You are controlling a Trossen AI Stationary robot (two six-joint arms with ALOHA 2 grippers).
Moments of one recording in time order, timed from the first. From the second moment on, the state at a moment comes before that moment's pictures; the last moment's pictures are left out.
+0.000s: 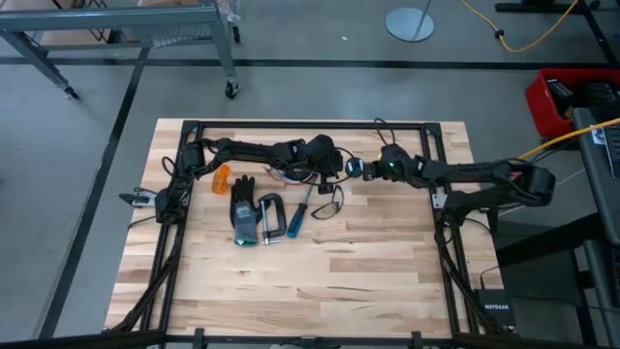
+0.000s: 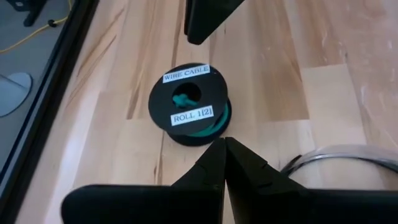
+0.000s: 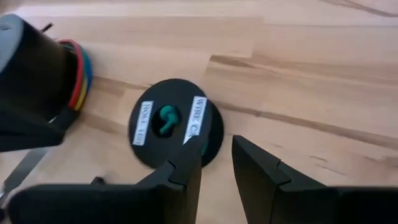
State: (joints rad) left arm 0.29 2.14 1.53 -0.08 0.02 0.35; right arm -0.49 1.24 0.40 0.05 0.20 0.78
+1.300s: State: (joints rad) left arm 0.33 2.14 1.53 -0.12 -0.12 0.48; right arm -0.54 1.49 0.47 0.31 -0.05 0.72
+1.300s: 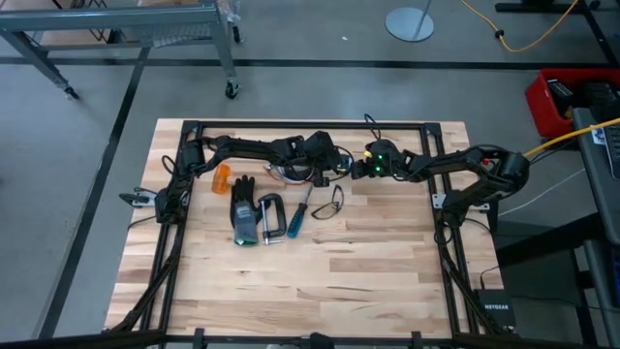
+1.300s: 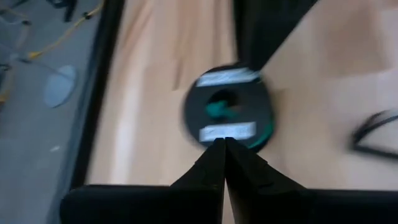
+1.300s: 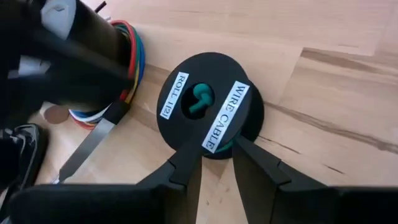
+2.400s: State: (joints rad) left arm 0.27 2.26 1.53 0.09 -0.20 0.96; right arm -0.54 1.48 0.47 0.35 -0.15 0.70
